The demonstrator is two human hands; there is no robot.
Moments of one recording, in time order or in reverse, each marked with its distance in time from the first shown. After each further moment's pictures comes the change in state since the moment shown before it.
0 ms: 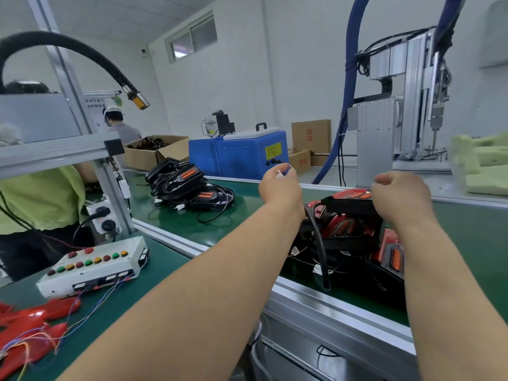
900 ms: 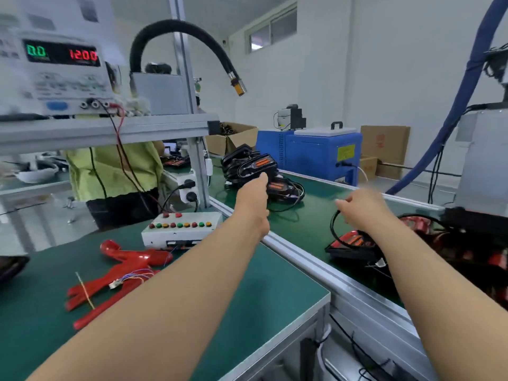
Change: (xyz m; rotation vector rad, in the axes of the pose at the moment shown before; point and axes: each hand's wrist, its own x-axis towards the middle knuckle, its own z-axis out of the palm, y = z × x) left_hand 0.034 0.041 -0.205 -0.080 0.114 -0.108; right_hand -0.034 -0.107 0.157 -0.352 -0.454 -0.416
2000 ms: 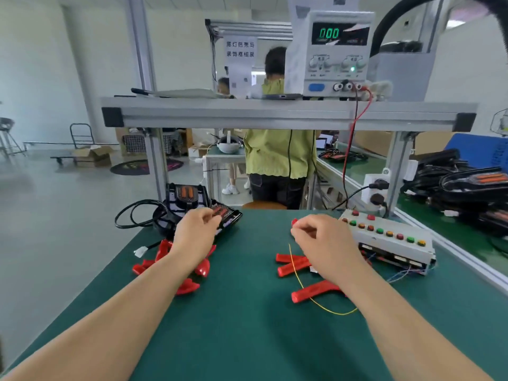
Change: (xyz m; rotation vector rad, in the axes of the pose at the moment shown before) left_hand -0.106 0.071 -0.467 0.954 0.896 0.327; right_hand -0.164 -0.361 0.191 0.524 -0.254 -0.792
